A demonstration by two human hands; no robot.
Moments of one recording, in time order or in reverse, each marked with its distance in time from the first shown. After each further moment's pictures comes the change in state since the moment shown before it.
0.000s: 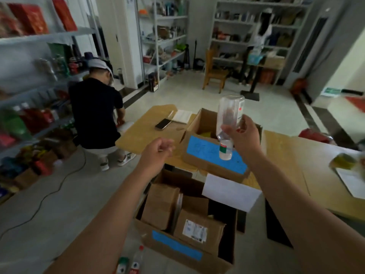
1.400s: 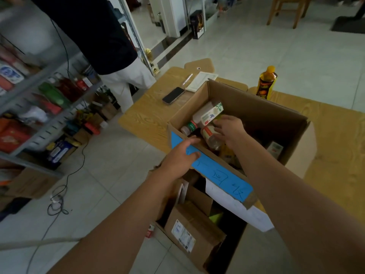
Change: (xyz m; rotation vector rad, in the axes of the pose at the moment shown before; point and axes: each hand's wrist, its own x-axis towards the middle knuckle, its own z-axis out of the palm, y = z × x) left_hand 0.194 -0.039 0.243 0.307 -0.104 -0.366; right_hand 0.278 0.205 0.093 0.456 -0.530 0.745
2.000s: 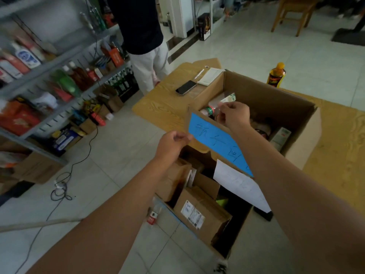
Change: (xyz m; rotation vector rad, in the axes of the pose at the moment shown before) left_hand -0.084 -0.045 -0.048 -0.273 0.305 -0.087; right_hand -0.107 0.020 0.047 -0.200 0.123 -0.327
